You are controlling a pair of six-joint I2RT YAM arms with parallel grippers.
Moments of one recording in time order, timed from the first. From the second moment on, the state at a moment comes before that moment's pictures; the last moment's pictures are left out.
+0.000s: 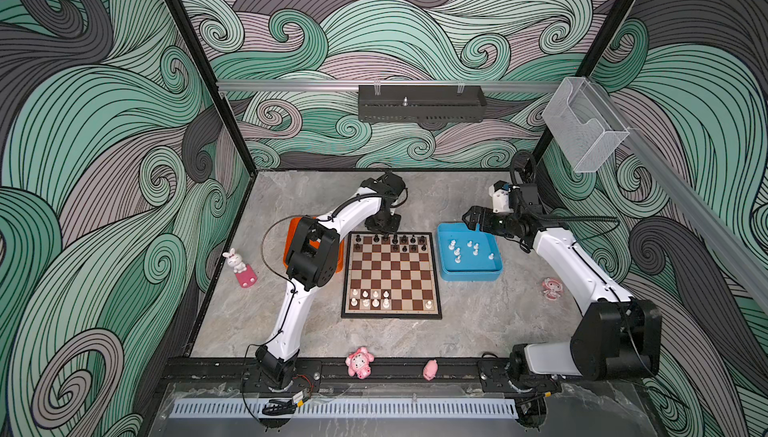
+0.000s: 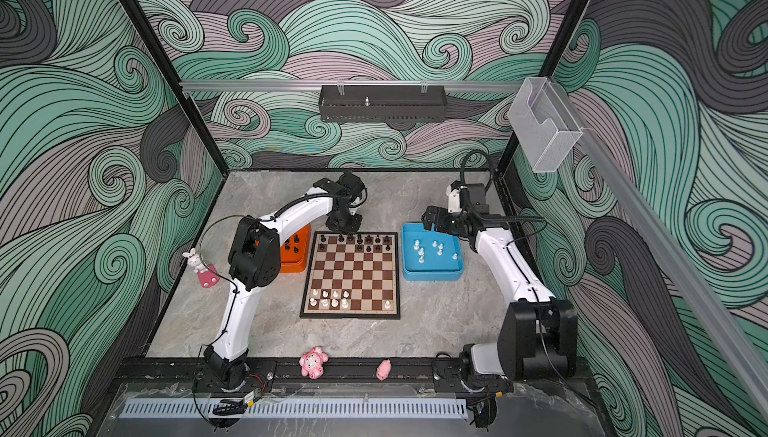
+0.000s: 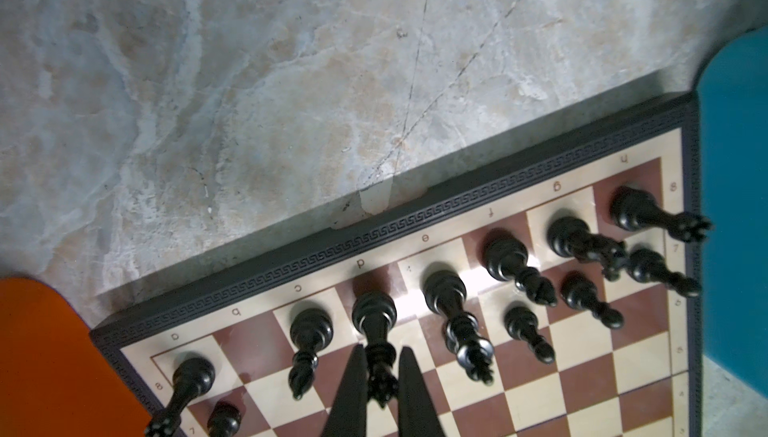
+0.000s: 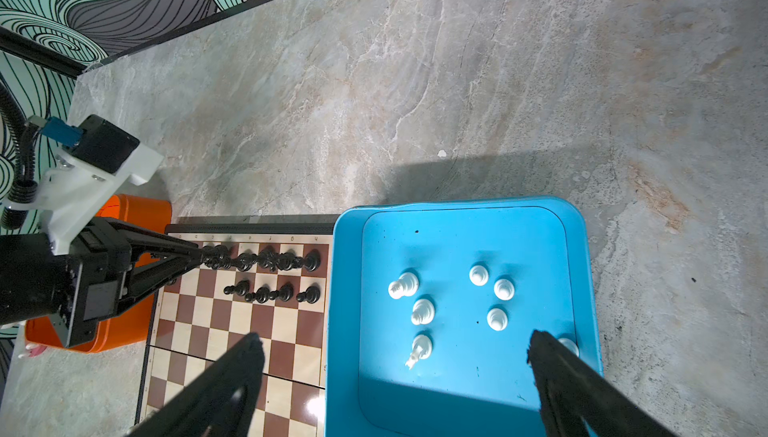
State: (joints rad) left arm -0.58 2.26 1.99 -1.10 0.02 -0.23; right arm 0.06 1.39 1.09 -0.56 -0.26 0.21
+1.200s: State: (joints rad) left arm -0.58 2.28 1.99 -1.10 0.03 -0.24; right arm 0.06 1.41 1.09 -0.56 -0.27 0.21
